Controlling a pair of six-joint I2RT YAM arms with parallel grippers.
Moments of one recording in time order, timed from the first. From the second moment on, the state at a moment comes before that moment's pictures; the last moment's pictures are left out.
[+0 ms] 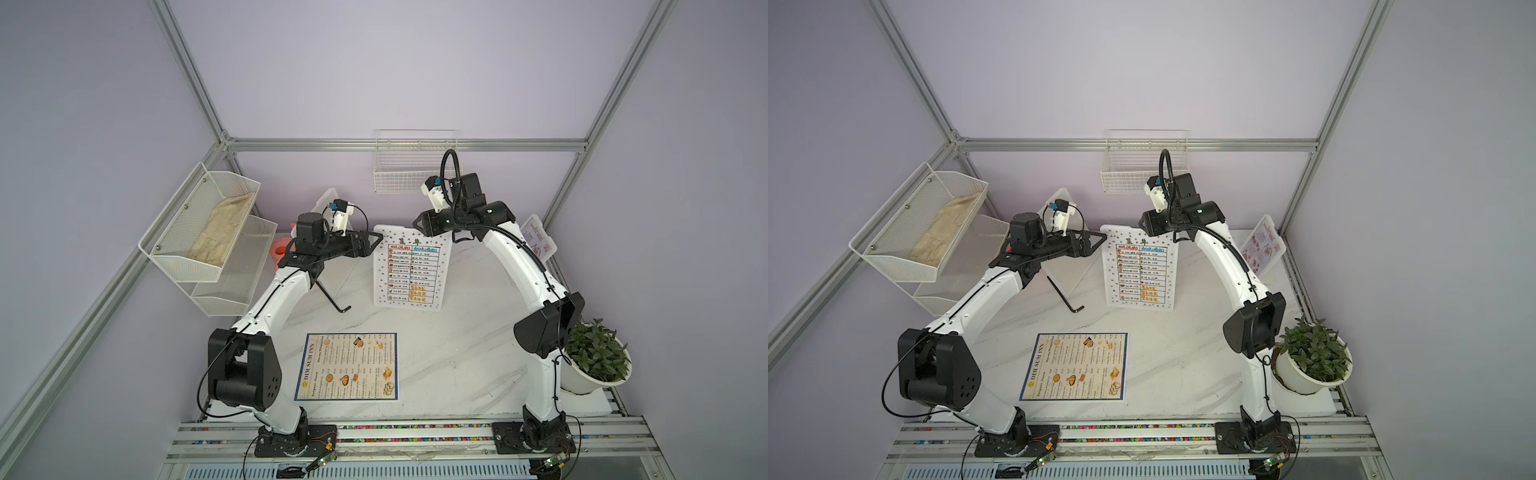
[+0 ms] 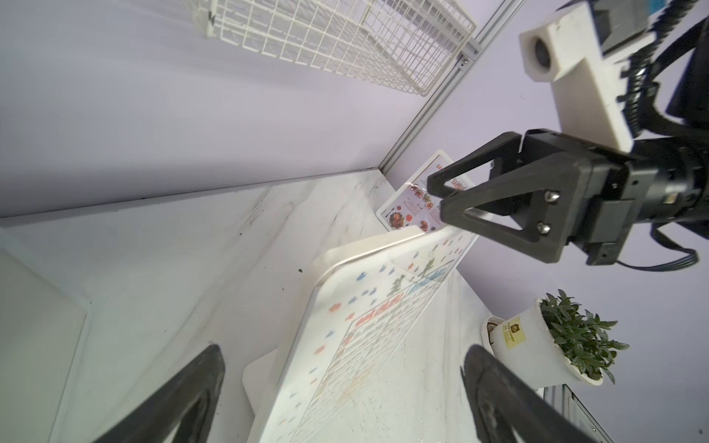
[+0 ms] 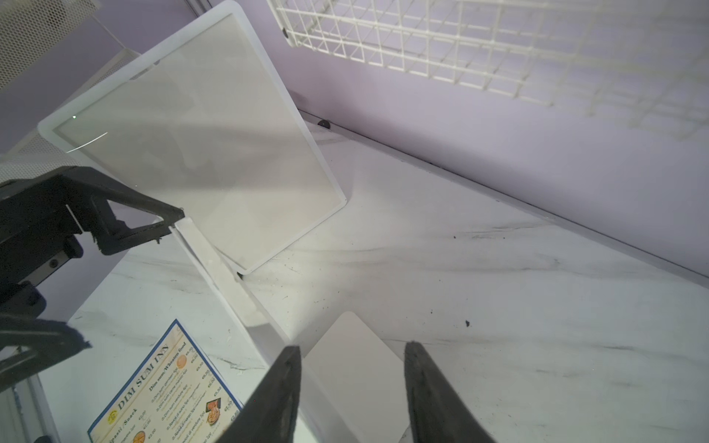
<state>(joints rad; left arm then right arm) -0.15 1.58 1.33 -0.10 0.66 -0.31 0.40 2.05 2.30 -0.88 -0.29 0.05</state>
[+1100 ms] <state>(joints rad) -0.27 1.61 1.11 -0.09 0.28 -0.37 0.12 1.61 1.28 -0.11 -0.82 0.18</state>
